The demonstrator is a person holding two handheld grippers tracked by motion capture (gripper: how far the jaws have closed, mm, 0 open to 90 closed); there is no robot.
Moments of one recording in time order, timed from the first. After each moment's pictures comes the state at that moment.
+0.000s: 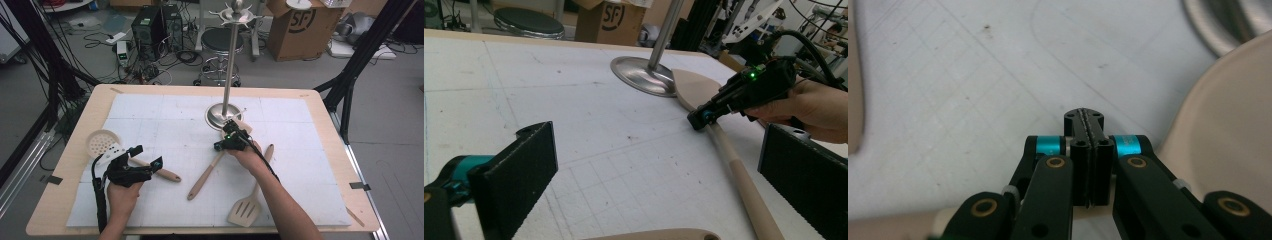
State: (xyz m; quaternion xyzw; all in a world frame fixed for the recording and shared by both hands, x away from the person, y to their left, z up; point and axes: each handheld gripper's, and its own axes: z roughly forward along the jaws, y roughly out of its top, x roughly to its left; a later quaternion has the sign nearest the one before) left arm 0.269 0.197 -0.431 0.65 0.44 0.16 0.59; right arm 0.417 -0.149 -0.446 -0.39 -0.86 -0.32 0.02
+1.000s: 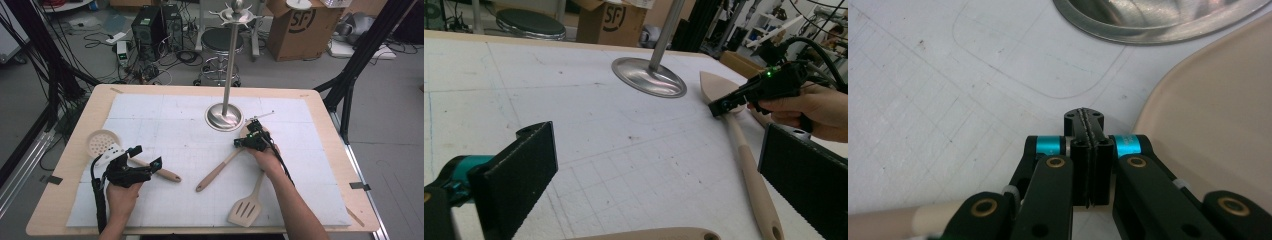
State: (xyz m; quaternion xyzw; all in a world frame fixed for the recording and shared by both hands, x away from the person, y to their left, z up) left arm 0.267 0.197 -0.430 0.65 0.44 0.17 0.59; right arm 0.416 -0.216 -0.451 -0.46 -0.81 -0.35 0.00
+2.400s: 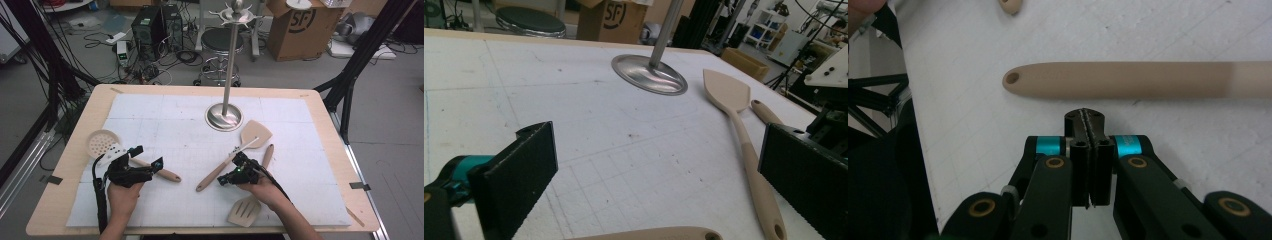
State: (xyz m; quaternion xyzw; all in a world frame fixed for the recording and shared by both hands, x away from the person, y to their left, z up) left arm 0.269 0.194 -0.431 0.66 0.44 0.17 0.59; right arm 0.317 -0.174 -0.446 -0.31 -0.88 -0.34 0.12
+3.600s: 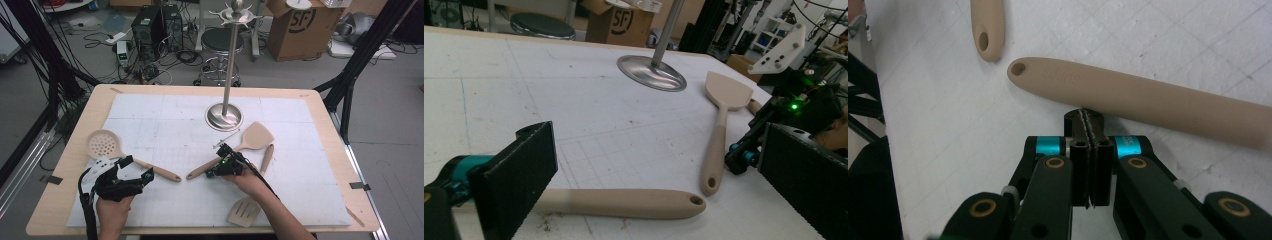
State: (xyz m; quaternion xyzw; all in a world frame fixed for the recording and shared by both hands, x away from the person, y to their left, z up) left arm 0.227 0.210 -0.426 0.64 0.45 0.19 0.59; right arm 0.344 -0.131 -0.452 -0.33 -0.88 -0.33 0.13
